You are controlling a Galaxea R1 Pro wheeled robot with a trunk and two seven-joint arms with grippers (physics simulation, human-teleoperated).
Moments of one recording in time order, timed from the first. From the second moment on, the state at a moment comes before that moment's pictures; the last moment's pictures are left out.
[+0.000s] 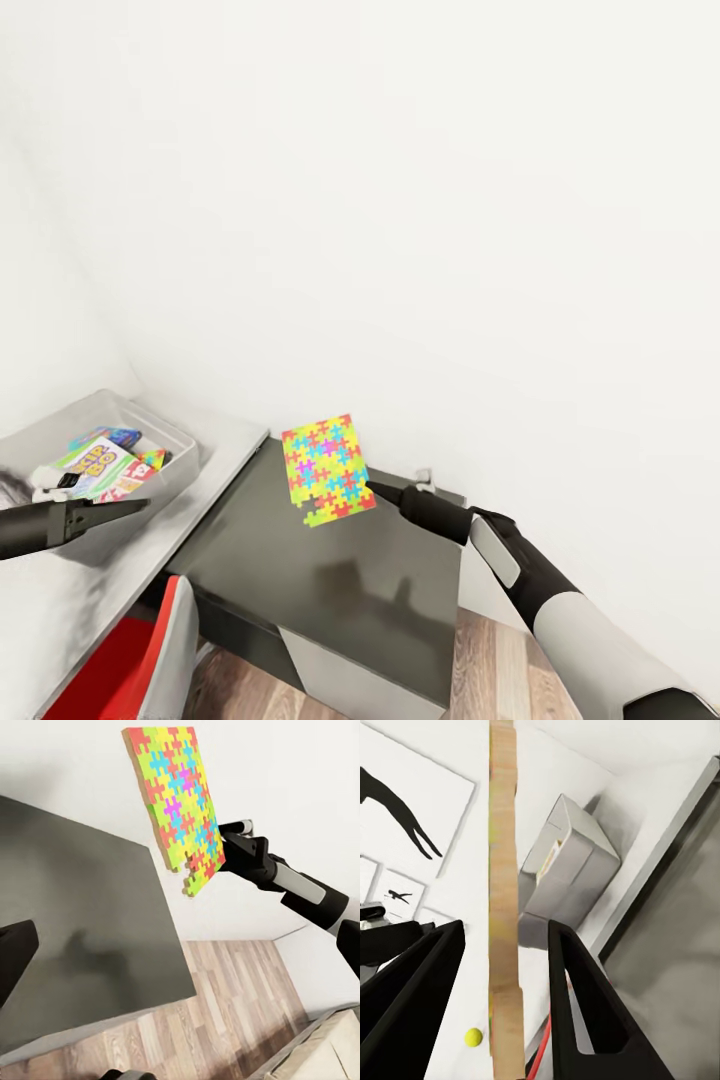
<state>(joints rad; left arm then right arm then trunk) -0.40 0.57 0.36 -1.32 0.19 0.97 -1.57 -0.73 -0.04 0.27 -0.63 -0.75 0.46 0.99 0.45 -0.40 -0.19</state>
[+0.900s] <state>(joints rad) -0.40 0.57 0.36 -1.32 0.19 0.97 -1.57 -0.68 -0.04 0.27 -0.63 -0.75 0.41 1.03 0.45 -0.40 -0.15</state>
